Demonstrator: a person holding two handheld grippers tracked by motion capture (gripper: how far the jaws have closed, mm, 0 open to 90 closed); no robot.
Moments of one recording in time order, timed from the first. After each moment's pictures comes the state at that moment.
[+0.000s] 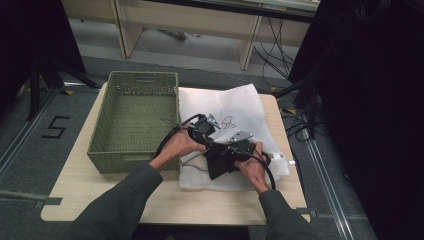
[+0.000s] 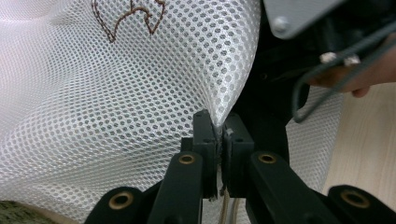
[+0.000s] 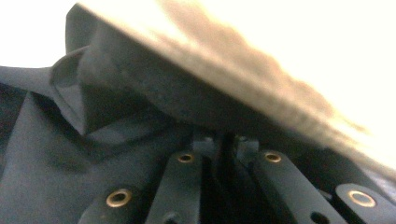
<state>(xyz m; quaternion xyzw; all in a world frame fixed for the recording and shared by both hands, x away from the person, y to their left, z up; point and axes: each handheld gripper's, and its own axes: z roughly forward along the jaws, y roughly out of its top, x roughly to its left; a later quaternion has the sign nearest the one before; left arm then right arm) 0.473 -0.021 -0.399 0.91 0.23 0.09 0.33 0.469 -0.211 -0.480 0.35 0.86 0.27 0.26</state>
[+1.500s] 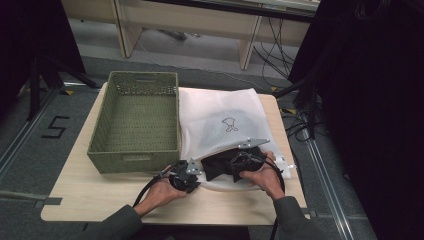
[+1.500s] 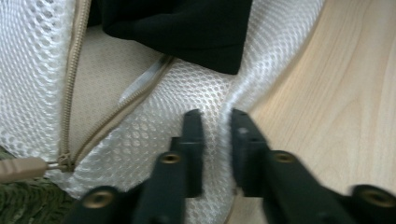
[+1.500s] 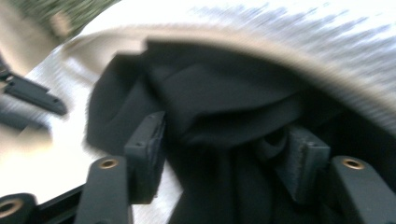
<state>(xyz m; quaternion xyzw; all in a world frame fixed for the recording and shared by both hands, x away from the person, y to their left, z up) 0.382 0.016 -0.502 0.91 0.24 0.10 0.33 0.432 -0.235 -0.465 0.36 0.85 0.35 0.14</state>
